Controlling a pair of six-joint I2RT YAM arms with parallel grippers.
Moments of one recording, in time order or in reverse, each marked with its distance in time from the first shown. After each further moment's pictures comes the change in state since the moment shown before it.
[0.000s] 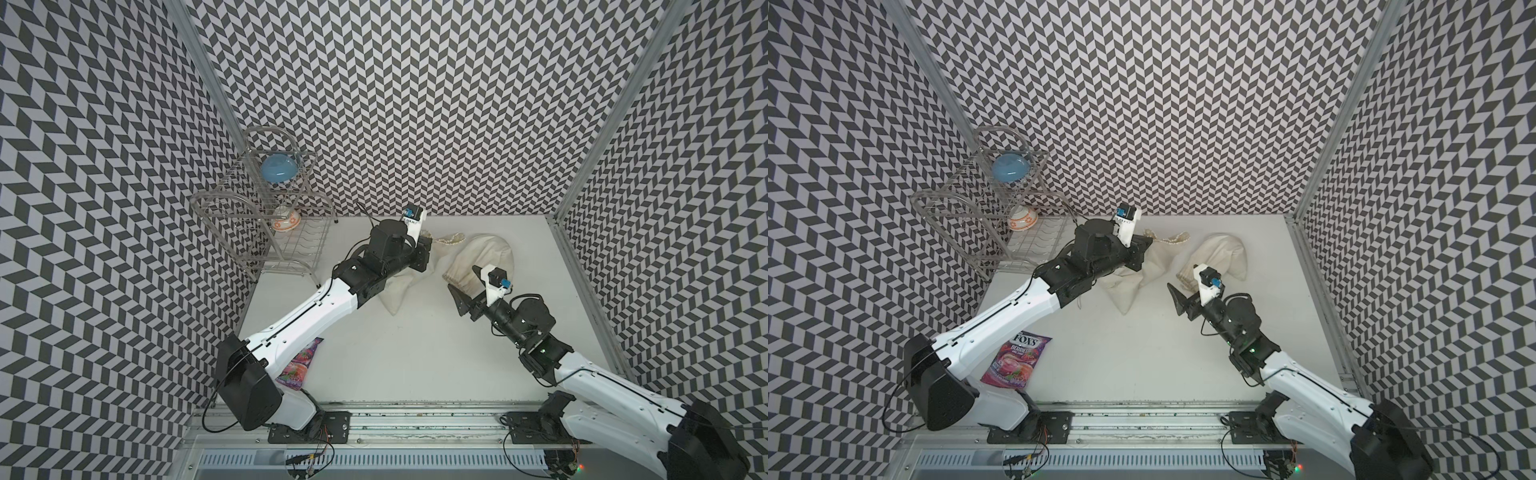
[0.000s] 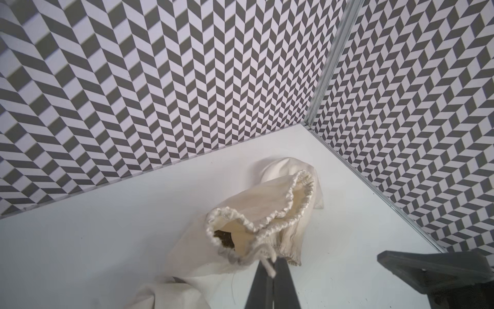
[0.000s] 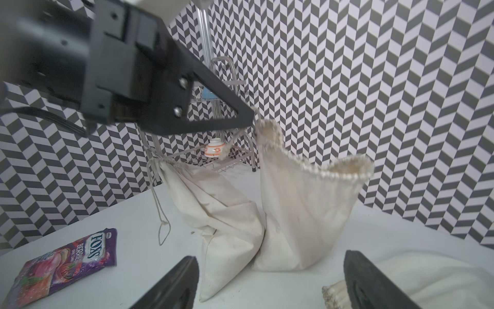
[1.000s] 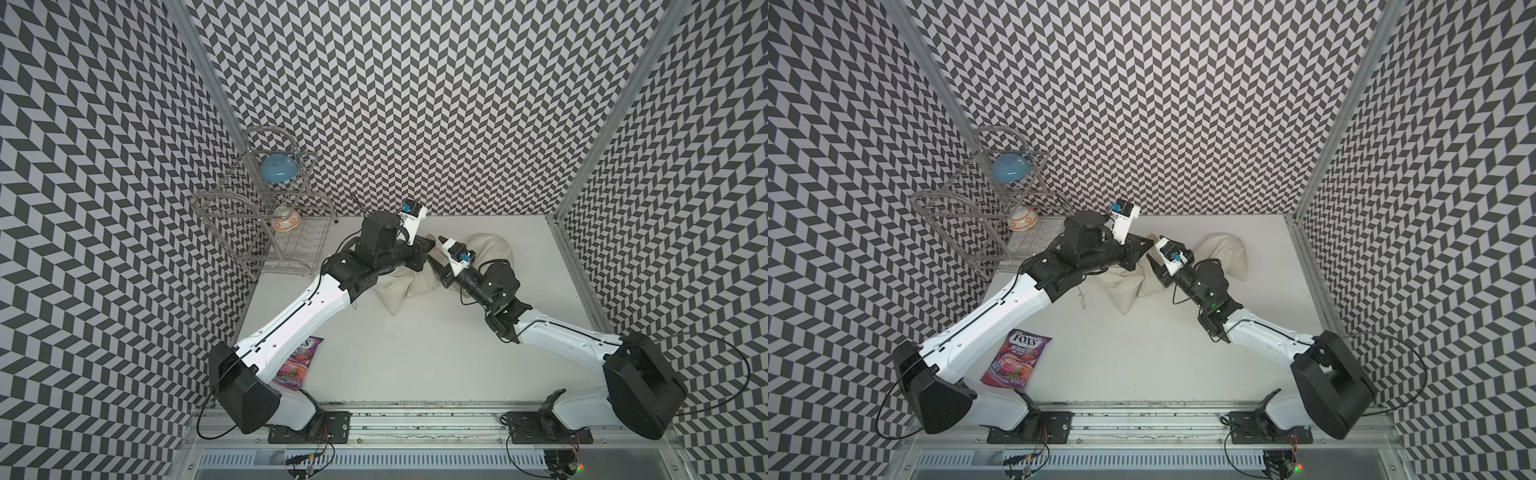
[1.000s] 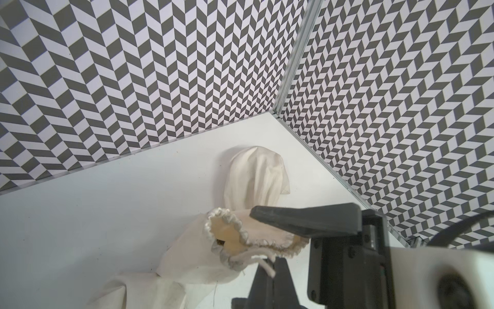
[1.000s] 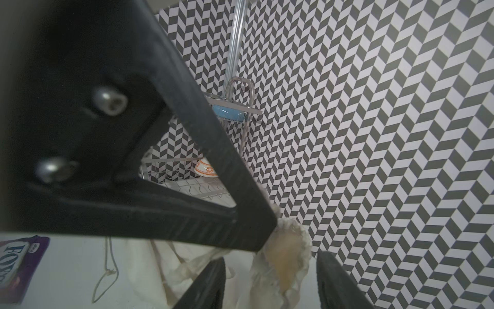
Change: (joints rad) left arm 0.032 -0.034 0.081 -0.121 0.166 -0.033; right arm 0.010 0.462 0.337 0.197 -0.112 -0.237
